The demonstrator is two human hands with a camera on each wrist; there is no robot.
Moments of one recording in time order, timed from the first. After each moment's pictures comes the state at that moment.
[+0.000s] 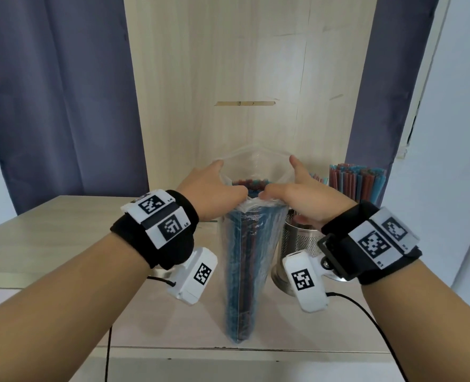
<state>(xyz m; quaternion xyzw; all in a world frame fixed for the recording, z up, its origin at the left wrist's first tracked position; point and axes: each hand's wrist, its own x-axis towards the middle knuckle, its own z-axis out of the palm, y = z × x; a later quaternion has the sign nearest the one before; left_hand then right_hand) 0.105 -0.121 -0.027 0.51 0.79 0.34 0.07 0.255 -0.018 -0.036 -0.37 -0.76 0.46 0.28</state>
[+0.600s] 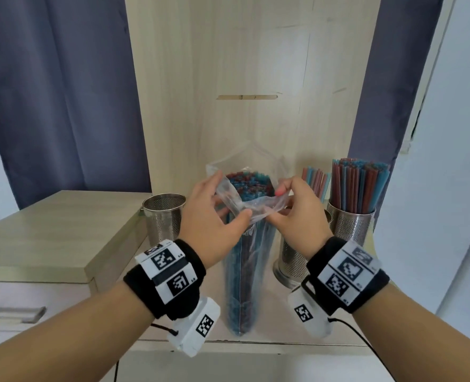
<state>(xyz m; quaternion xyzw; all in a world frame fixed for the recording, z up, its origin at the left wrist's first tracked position) 0.115 -0.124 -0.108 0.49 0.59 0.64 0.04 0.247 -0.017 -0.102 -0.23 -0.80 0.26 0.49</state>
